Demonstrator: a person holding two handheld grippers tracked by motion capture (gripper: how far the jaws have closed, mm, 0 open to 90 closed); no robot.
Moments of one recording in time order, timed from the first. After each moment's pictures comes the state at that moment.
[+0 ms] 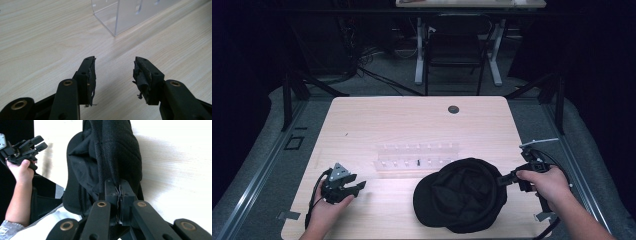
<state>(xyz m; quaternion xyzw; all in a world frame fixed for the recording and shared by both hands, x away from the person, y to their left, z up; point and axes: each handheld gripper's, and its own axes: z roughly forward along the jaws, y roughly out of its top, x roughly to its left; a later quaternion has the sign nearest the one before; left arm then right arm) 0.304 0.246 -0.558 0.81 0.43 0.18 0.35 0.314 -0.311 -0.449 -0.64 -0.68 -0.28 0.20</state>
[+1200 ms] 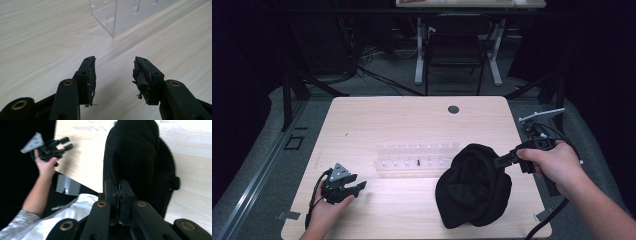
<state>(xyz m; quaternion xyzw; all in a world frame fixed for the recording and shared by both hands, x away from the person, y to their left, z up) 0.304 0.246 -0.557 0.82 0.42 0.18 0.35 0.312 -0.276 -0.345 -0.62 -0.71 -0.29 0.18</state>
